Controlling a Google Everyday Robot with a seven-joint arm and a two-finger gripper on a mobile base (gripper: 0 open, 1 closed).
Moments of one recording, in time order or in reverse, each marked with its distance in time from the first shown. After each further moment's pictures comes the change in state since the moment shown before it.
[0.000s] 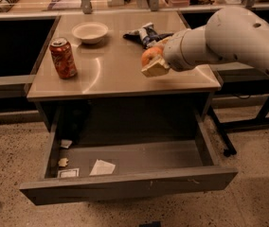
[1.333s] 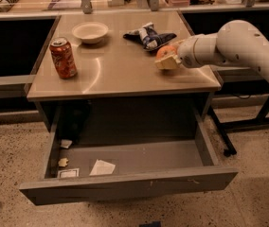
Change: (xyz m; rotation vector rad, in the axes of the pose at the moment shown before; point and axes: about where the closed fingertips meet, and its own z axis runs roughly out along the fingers) arm 0.066 -0.078 0.049 0.058 -0.070 0.245
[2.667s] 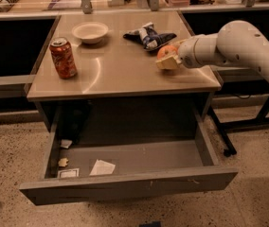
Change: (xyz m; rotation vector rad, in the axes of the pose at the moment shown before) arm 0.001 0.000 0.001 -0.001 0.000 0.001
